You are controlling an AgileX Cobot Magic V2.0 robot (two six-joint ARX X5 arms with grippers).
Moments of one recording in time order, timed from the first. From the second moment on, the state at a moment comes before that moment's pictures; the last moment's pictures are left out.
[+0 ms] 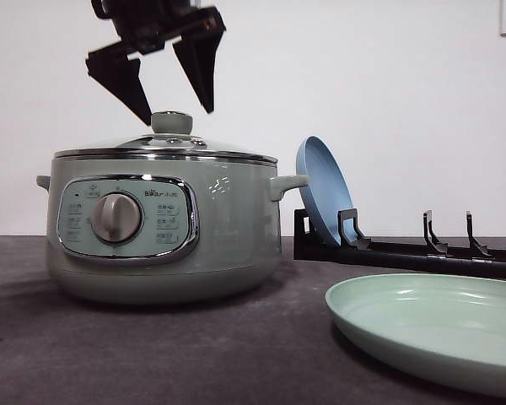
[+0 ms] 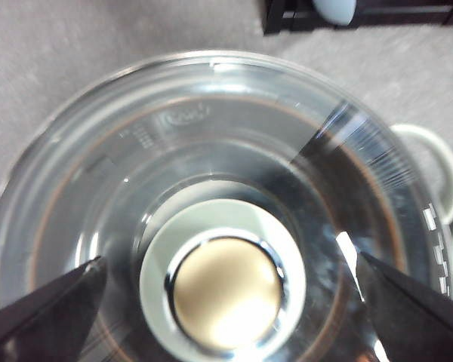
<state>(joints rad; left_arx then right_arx) -0.45 1.86 1.91 -1.07 0.08 0.09 0.23 0.54 0.98 -0.93 -0.47 0.12</state>
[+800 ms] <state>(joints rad) -0.45 1.89 1.92 -1.10 0.07 0.11 0.23 0.54 0.98 -0.93 -0.47 0.12</state>
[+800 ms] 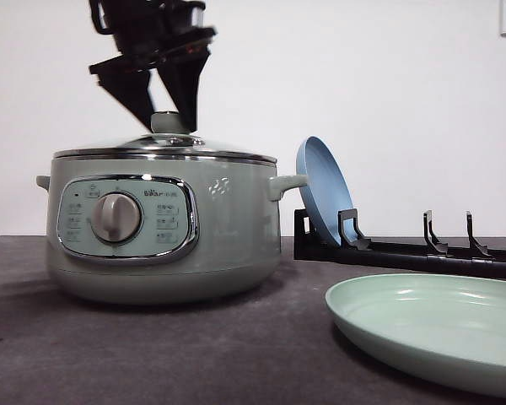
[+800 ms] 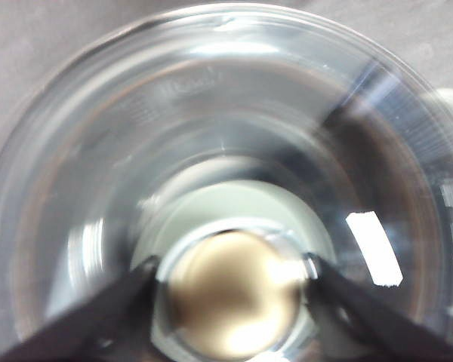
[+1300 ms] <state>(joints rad) -0.45 1.89 1.93 -1.12 0.07 0.13 0.23 0.54 0.98 -0.93 -0.47 0.12</state>
